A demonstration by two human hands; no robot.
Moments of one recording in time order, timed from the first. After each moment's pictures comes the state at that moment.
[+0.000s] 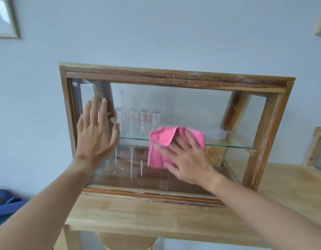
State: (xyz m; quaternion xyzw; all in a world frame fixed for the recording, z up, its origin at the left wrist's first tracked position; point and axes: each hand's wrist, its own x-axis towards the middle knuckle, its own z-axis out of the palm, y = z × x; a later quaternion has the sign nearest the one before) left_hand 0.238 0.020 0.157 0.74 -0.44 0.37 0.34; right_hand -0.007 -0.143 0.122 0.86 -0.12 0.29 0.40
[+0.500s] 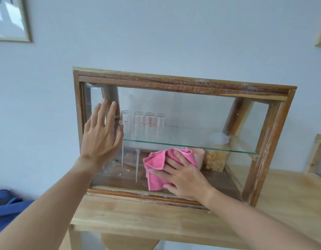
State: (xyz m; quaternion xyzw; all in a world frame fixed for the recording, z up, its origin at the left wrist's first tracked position) left_hand 0.240 0.033 0.165 0.74 -0.47 0.36 0.33; right_hand 0.002 -0.132 0.082 0.88 -0.05 0.17 0.43
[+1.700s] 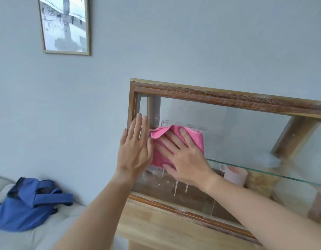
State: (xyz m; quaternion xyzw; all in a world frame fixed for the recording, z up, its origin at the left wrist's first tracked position) left_hand 0.276 0.047 0.140 0.76 -0.43 0.35 0.34; right_hand 0.127 -0.081 0.156 0.86 -0.04 0.29 0.42
